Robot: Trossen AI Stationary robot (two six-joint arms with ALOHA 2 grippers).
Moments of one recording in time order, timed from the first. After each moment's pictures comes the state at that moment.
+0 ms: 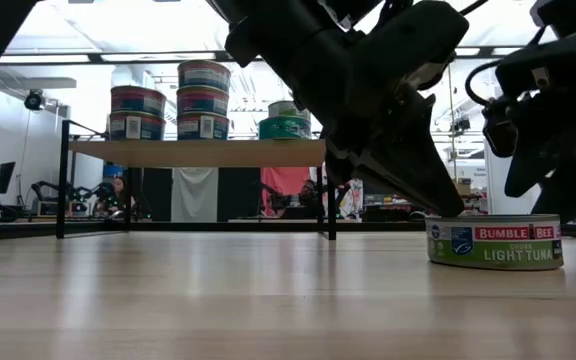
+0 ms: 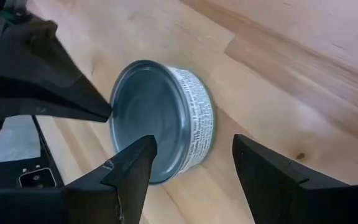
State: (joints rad) left arm -0.24 2.23 1.63 -0.24 0.00 -0.26; right arm 0.41 1.21 0.34 0.09 0.11 1.39
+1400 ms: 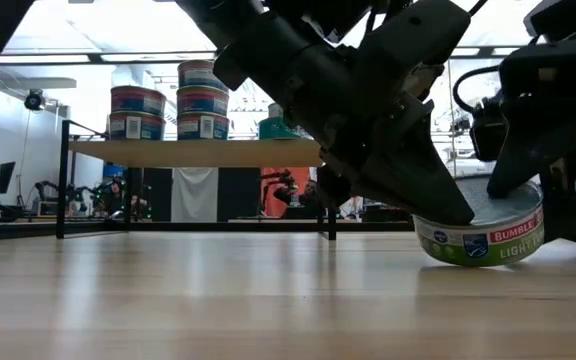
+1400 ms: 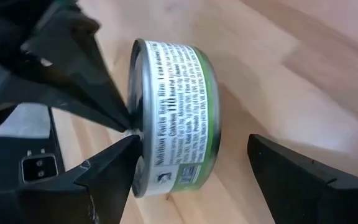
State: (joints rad) left arm -0.24 2.23 1.51 -0.04 0.04 -0.43; right arm 0.41 1.40 0.30 0.41 0.10 1.26
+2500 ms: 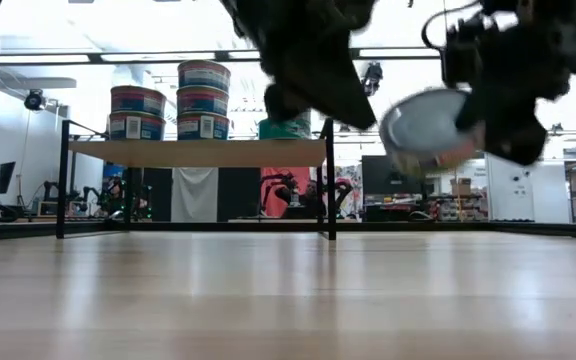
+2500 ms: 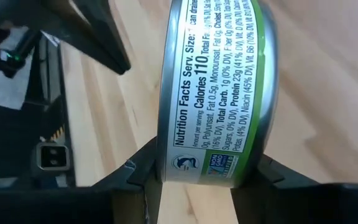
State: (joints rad) left arm -0.25 1.99 1.51 -0.40 -0.01 -0.38; right arm 0.34 1.23 0.52 0.03 0.06 0.95
